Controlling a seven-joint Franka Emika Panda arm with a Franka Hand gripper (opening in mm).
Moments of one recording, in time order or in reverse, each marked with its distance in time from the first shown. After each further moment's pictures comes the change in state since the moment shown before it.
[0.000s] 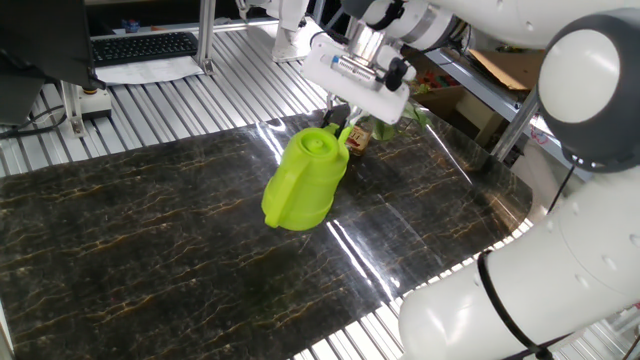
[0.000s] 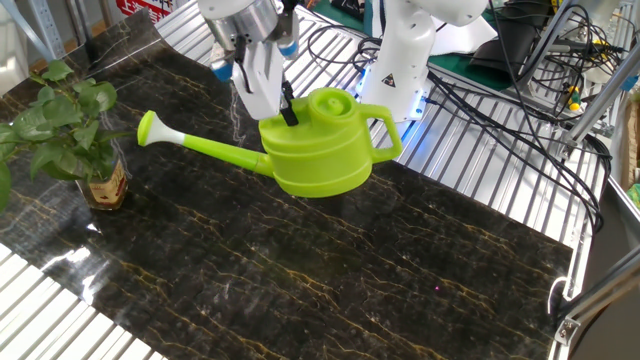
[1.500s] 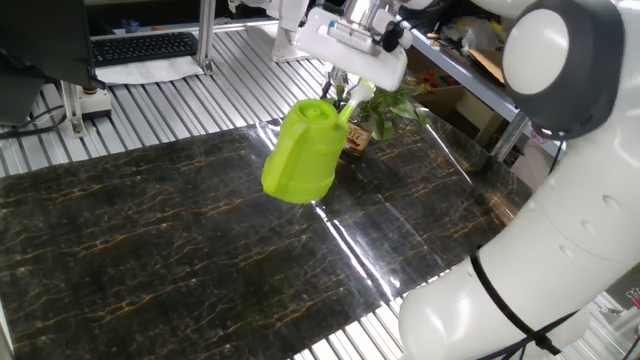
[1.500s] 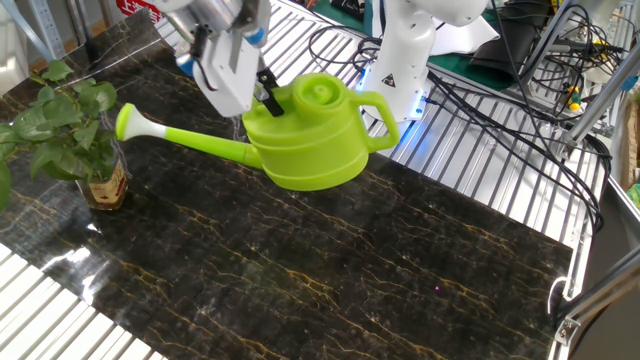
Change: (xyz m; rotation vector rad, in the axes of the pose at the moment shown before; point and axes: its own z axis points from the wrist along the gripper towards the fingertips) arm -0.008 0.026 -0.036 0.047 0.087 0.050
